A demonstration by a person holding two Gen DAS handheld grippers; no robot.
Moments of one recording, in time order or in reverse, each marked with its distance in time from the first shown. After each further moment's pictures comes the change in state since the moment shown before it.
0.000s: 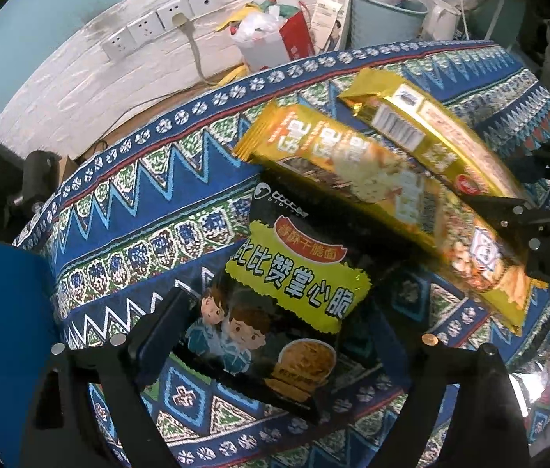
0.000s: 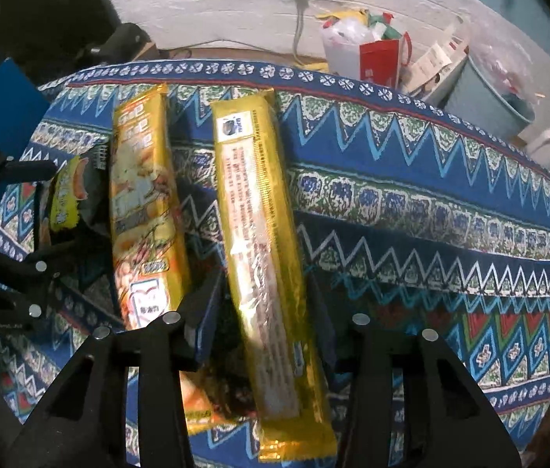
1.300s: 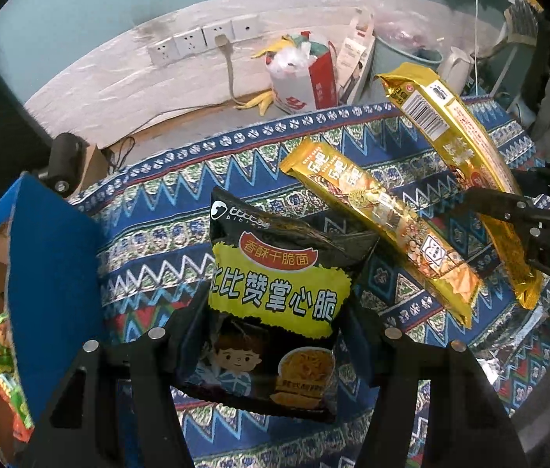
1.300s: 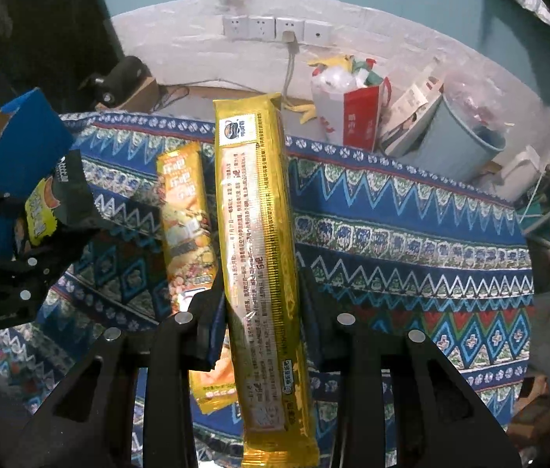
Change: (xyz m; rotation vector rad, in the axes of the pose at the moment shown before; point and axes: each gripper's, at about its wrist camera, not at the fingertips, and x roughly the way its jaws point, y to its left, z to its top) left arm -0.077 0.013 -0.030 -0.137 -0.103 -0.002; right arm -0.066 0.022 -0.002 -0.009 -0.141 -0.060
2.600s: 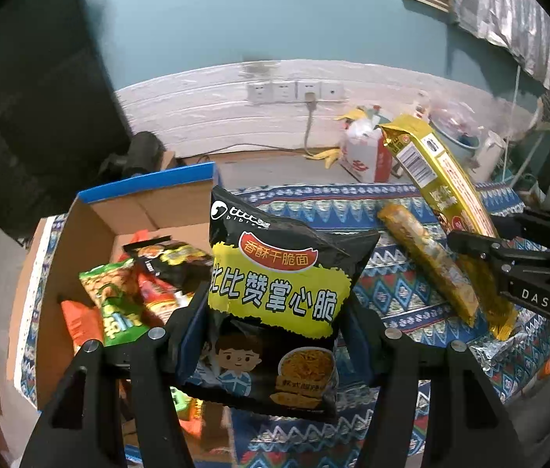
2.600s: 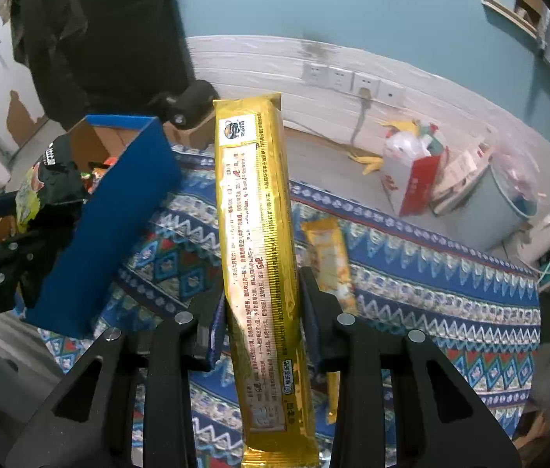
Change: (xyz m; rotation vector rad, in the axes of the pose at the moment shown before) left arm -0.117 0.110 -0.056 -0.226 -0.187 0.088; right arm -0.058 0.121 0.036 -0.131 -0.104 0.121
